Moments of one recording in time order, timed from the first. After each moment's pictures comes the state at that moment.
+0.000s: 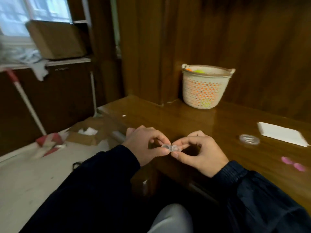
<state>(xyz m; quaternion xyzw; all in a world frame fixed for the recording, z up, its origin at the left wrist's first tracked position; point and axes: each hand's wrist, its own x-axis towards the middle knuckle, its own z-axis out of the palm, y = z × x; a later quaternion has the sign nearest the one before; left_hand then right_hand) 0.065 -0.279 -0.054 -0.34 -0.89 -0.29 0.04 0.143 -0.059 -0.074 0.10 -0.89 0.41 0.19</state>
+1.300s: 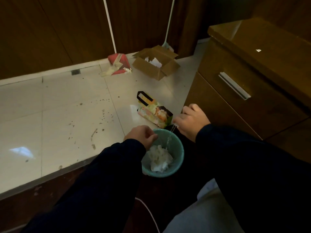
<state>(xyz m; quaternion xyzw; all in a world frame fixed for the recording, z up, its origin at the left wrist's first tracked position) 0.013 -0.549 -0.331 0.12 -0.94 -0.31 -0.10 -0.058 -0.340 -0.277 0.38 -0.91 -0.17 0.00</state>
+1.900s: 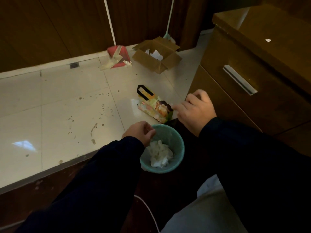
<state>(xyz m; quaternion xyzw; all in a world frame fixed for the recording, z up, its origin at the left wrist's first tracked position) 0.007 -0.549 -0.350 0.14 -0.93 -0.32 -0.07 -0.057 -0.336 -0.268 0.39 -0.89 -0.07 0.22</state>
